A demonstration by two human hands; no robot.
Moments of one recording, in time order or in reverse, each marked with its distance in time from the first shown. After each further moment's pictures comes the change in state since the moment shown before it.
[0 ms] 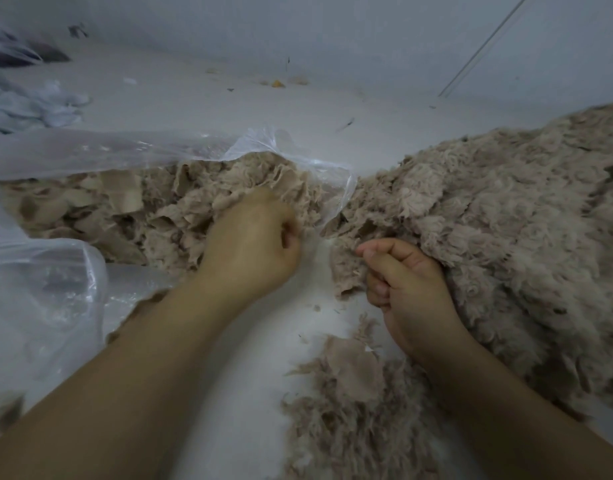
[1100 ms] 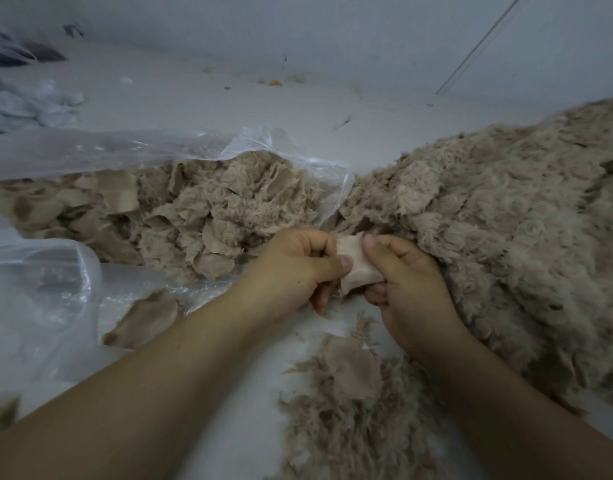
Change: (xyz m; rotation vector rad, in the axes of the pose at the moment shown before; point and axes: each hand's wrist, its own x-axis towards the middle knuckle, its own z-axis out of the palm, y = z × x) left_hand -0.018 0.033 0.025 -1.094 -0.367 -0.396; right_hand -0.006 -0.008 0.001 0.036 -0.080 -0.019
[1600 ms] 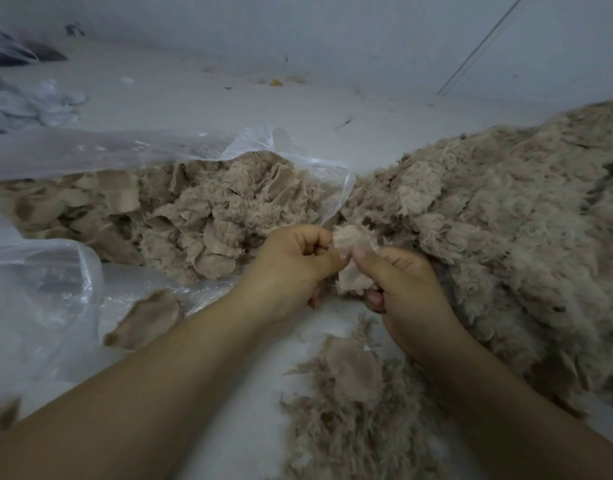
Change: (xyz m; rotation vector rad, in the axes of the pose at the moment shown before) left_hand 0.004 -0.006 -0.002 0.022 0.092 0.053; right_hand 0.003 0.006 -0.004 -0.174 -0.016 0.025
